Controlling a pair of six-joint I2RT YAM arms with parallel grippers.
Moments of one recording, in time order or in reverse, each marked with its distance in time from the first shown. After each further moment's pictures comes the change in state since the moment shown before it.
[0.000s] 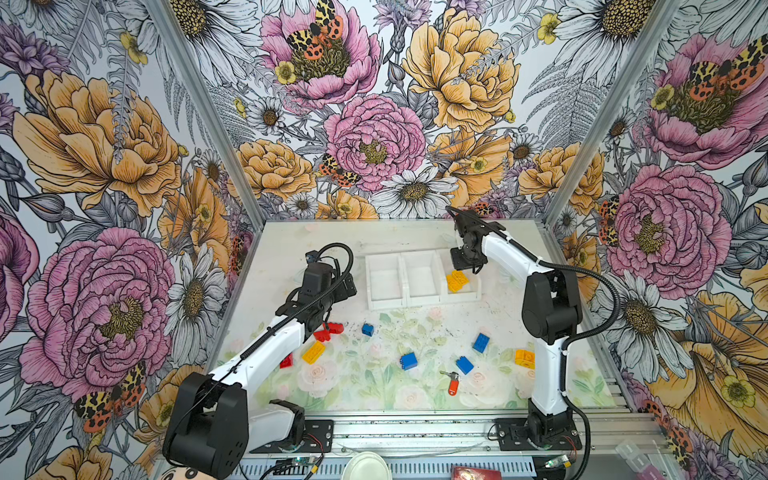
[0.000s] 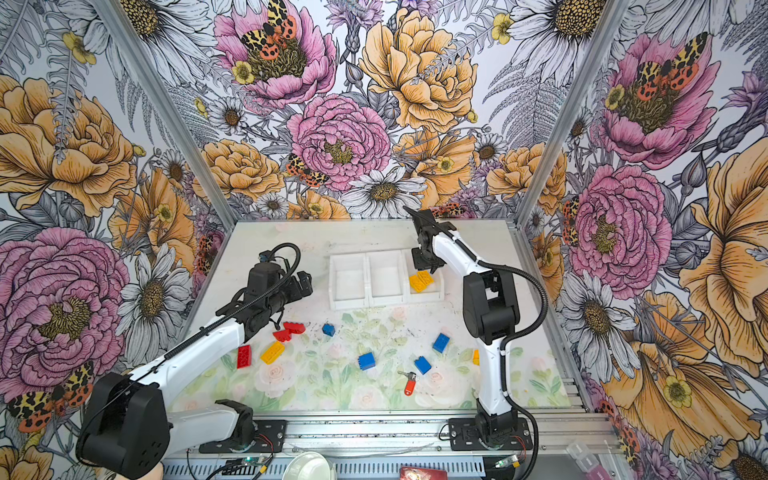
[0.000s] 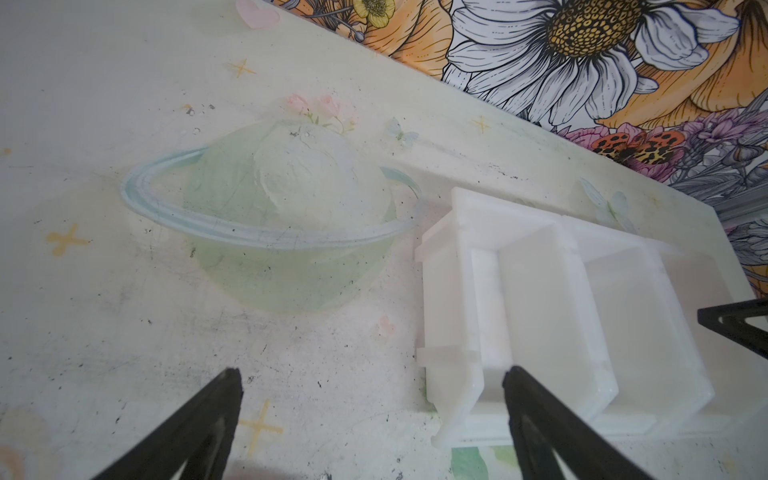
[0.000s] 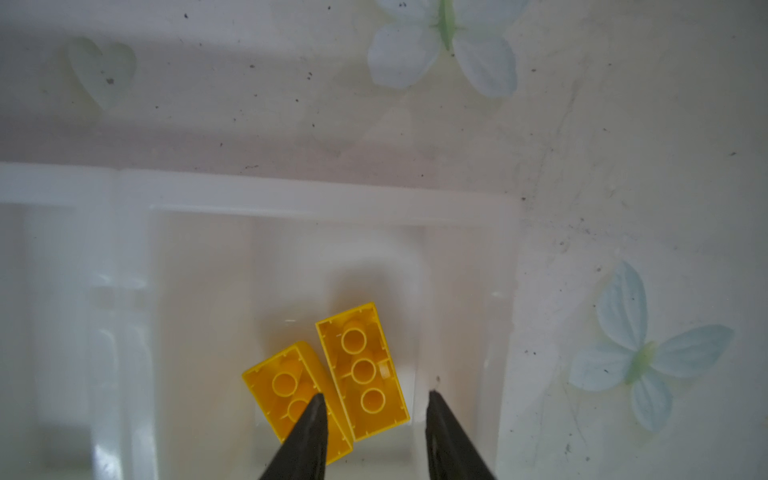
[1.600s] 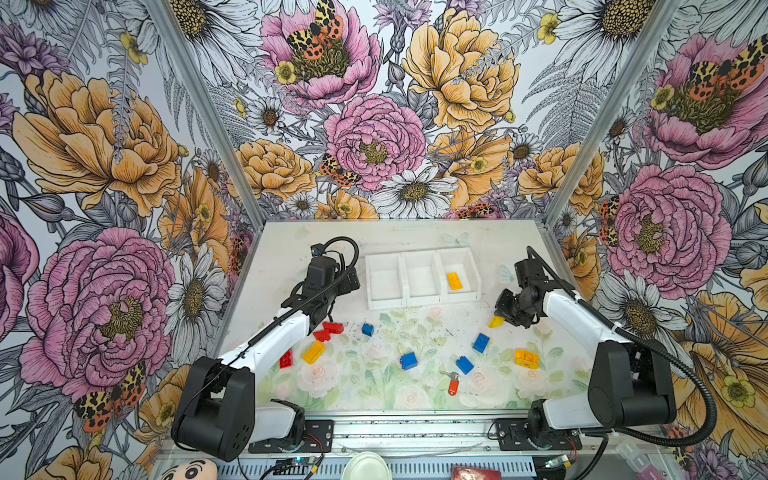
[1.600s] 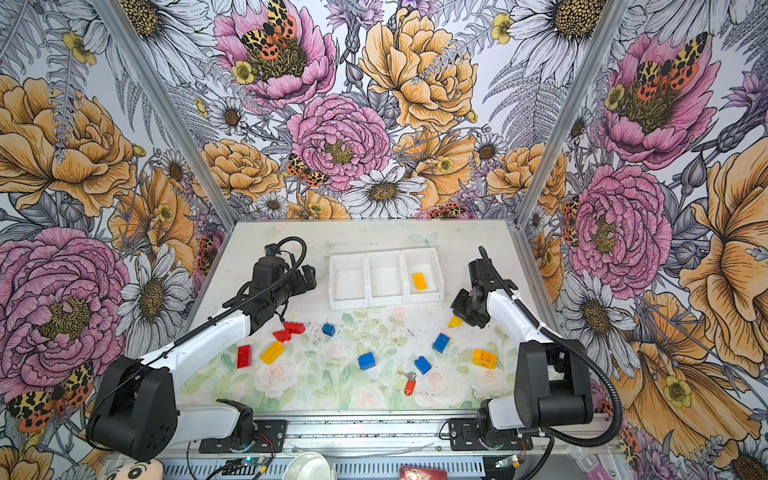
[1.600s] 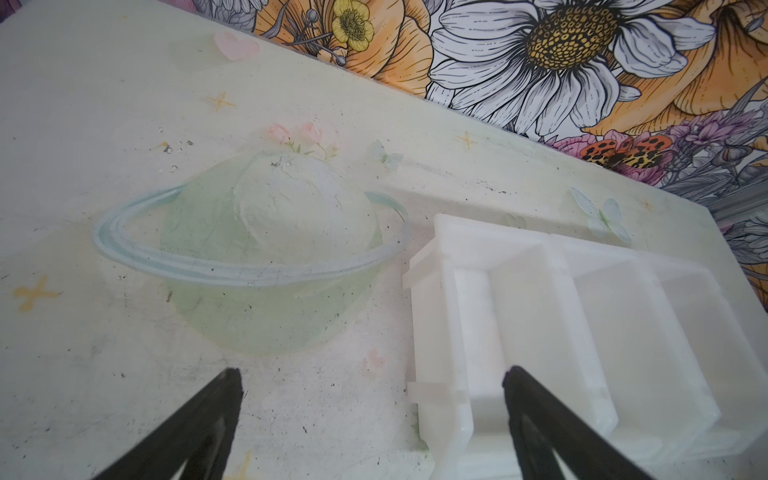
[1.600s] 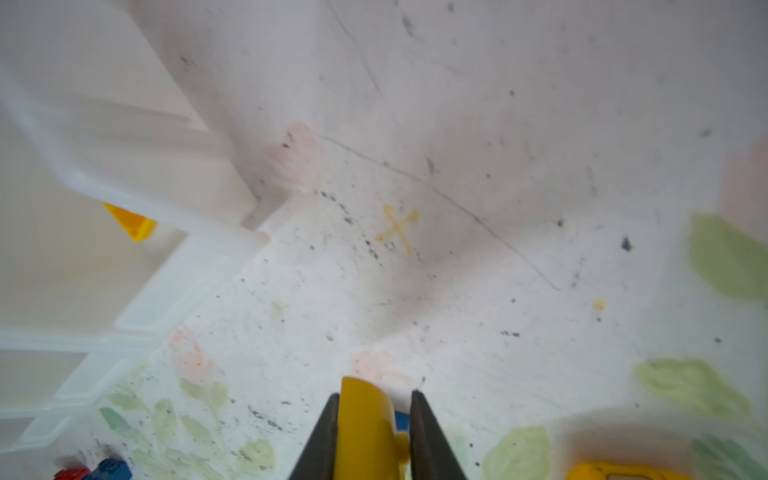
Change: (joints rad) left arm -0.008 0.078 0.045 0.075 0.001 0.048; right arm -0.237 -0.658 -0.817 0.169 -0.273 0.522
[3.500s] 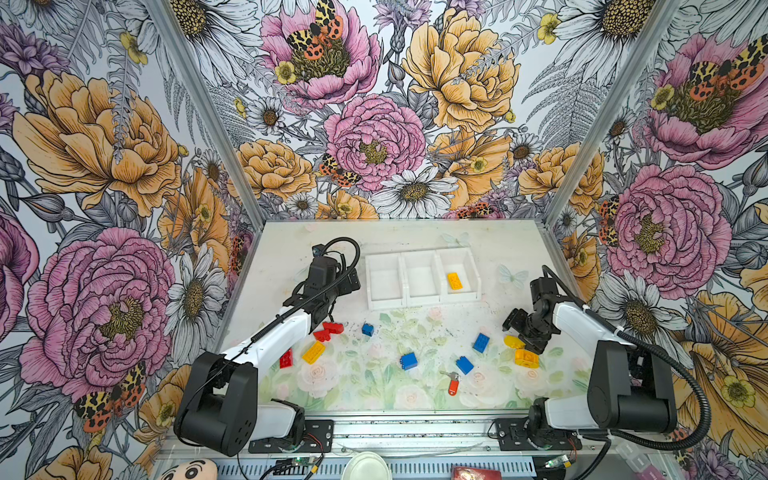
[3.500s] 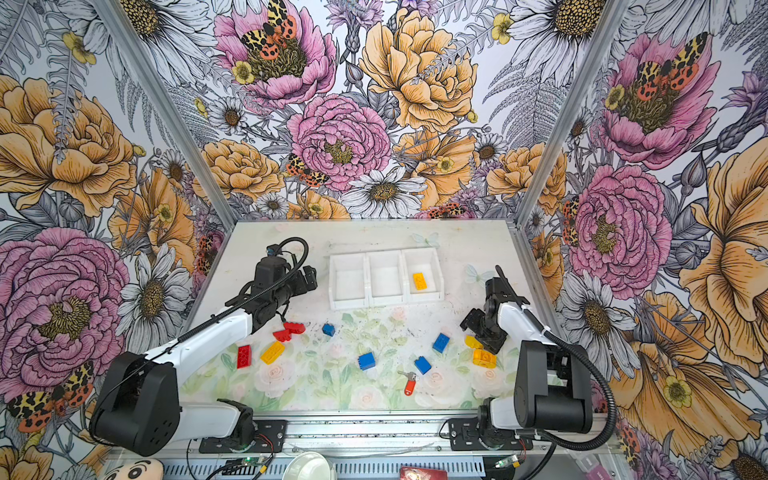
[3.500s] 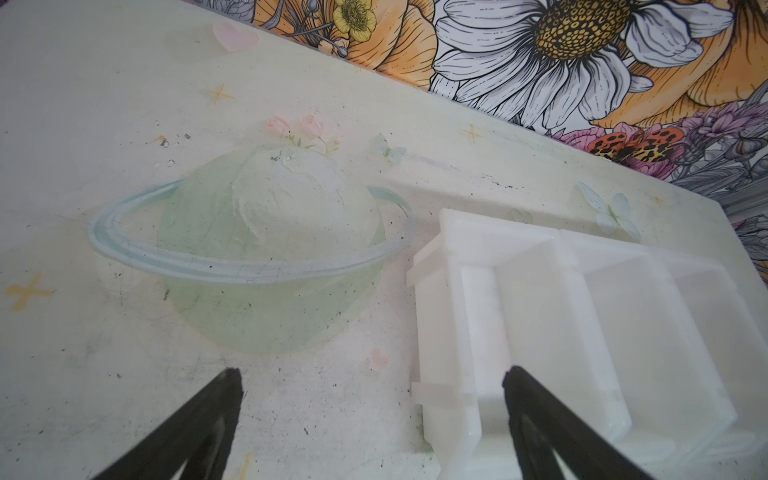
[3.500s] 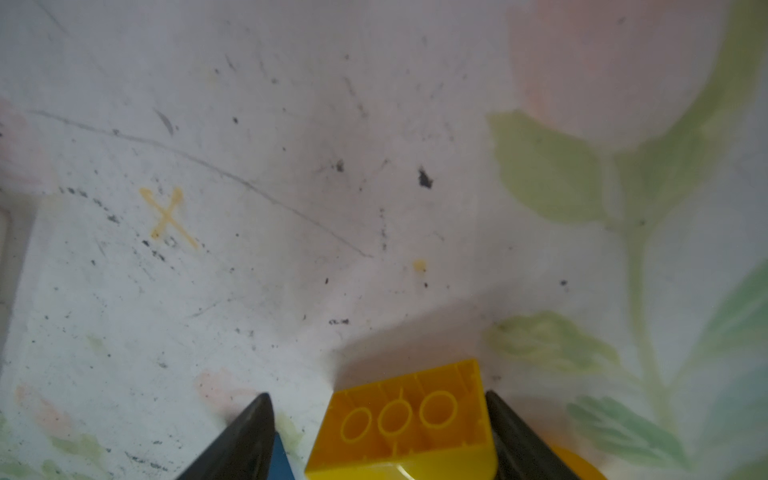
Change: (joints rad) left arm 0.000 0.027 0.002 0.008 0.000 0.003; right arm -0.177 -0.034 -0.226 -0.005 0.016 -0.007
